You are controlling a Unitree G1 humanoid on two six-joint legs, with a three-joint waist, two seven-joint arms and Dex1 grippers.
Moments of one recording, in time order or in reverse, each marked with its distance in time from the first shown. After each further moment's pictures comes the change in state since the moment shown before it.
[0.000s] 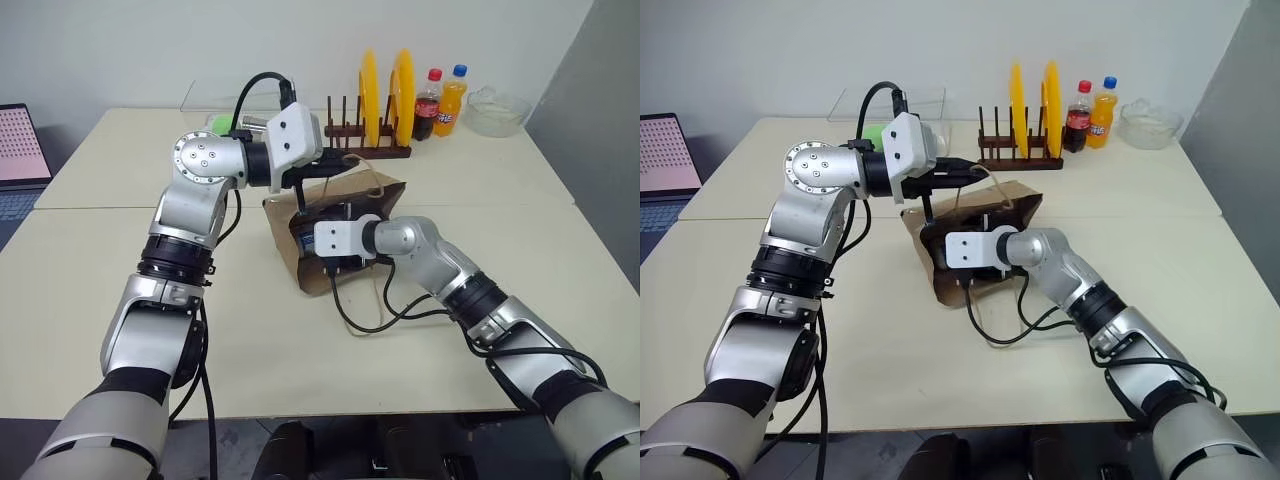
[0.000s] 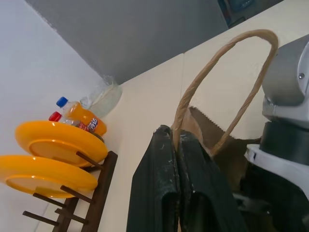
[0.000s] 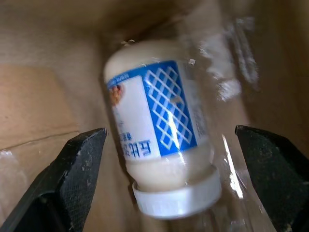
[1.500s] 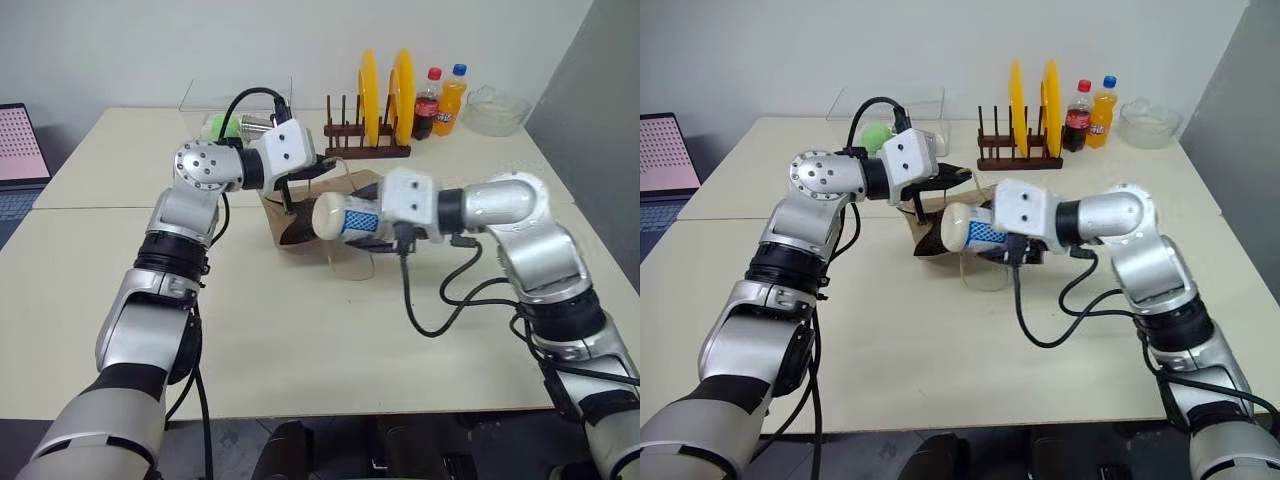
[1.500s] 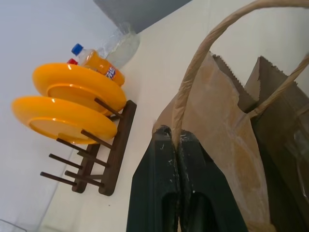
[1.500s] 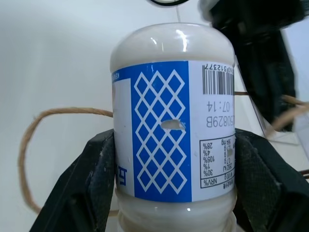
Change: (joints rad) left arm -0.029 0.004 -0.021 0.194 0.177 -0.112 0.115; right arm 0.180 -0.286 -0.449 -0.796 0.475 0.522 0.436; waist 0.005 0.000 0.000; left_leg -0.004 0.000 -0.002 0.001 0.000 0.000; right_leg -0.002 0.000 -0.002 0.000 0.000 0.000
